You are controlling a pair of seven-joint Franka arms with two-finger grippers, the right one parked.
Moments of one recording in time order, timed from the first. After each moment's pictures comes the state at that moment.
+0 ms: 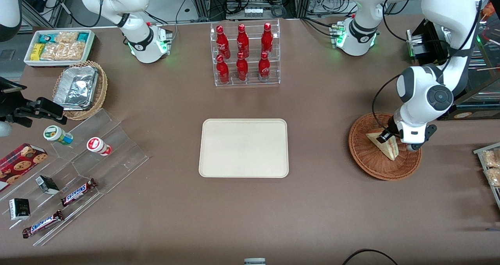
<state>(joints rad) 0.02 0.22 -0.02 -2.30 0.04 2.48 -0.75</state>
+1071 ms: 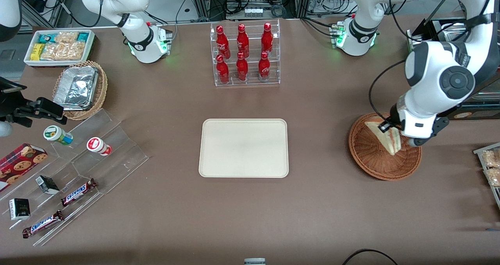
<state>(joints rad) -0.13 0.08 -0.04 -1.99 0.04 1.94 -0.76</state>
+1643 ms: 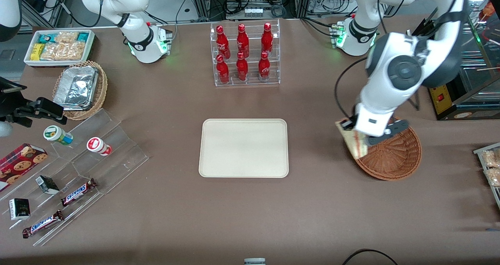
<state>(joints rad) -0.34 0.18 -0.04 -1.80 0.04 1.90 -0.80</state>
